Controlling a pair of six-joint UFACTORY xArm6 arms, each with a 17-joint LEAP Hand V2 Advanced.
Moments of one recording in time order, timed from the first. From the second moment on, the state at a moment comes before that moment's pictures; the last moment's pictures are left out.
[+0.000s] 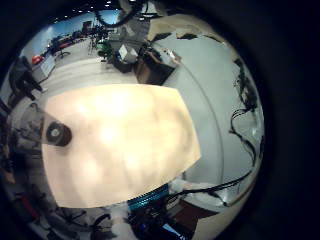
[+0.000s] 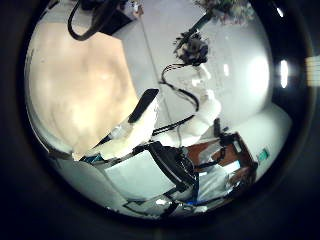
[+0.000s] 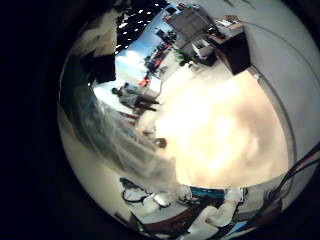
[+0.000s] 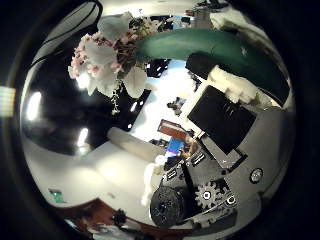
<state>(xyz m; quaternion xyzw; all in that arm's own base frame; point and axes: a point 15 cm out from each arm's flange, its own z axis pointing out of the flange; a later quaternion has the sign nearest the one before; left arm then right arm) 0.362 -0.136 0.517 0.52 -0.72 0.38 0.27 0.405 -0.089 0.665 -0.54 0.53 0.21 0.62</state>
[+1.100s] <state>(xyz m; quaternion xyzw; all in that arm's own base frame) 0.361 -0.172 0.535 0.42 -0.61 0.46 0.49 0.339 0.149 0.472 -0.64 0.40 0.38 0.53</state>
